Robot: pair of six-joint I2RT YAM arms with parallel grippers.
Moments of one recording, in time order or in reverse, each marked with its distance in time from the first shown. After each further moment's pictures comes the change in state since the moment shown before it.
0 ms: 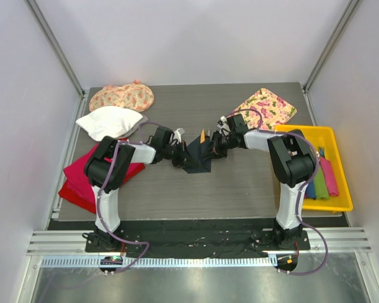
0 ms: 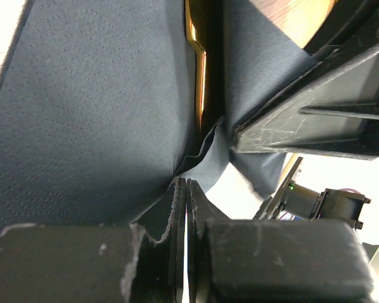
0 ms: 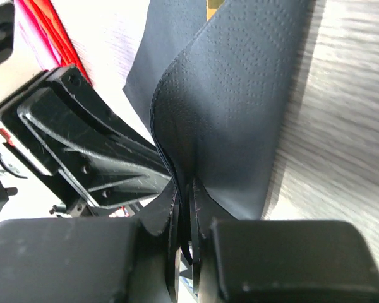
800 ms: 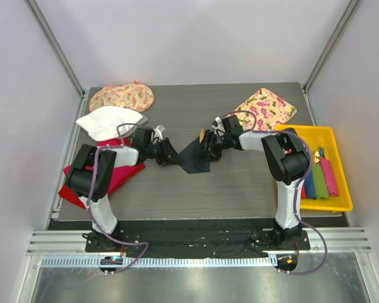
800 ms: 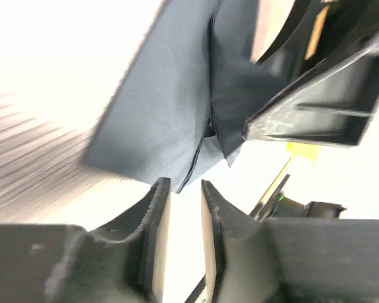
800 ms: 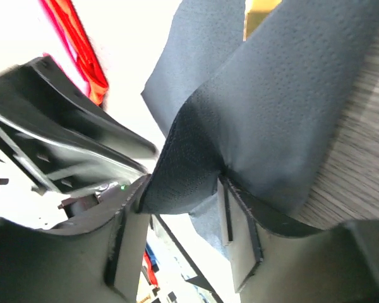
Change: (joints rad) left arm 0.119 -0.138 -0.121 -0.021 0.005 0.003; right arm 0.031 0.063 0.014 0.106 -0.042 0.072
